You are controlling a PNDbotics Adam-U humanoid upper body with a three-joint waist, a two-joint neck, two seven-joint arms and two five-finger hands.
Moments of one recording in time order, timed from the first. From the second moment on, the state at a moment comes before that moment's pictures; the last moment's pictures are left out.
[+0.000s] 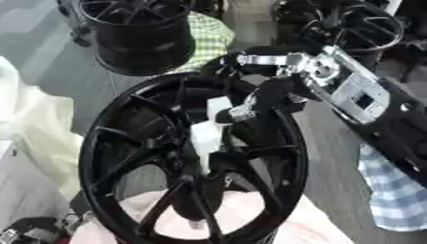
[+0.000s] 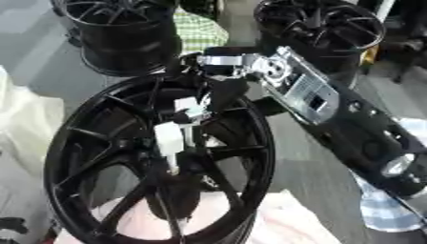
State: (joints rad) left arm -0.20 0.16 0.19 -1.24 -0.06 -0.30 -0.82; right arm -0.73 -0.68 0.42 -1.56 0.14 0.16 0.54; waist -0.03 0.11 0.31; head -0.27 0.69
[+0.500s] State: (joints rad) left arm -0.20 0.16 0.19 -1.23 -0.06 -0.30 -0.82; right arm -0.72 -0.66 0.42 -1.49 0.17 0.12 0.52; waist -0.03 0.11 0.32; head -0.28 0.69
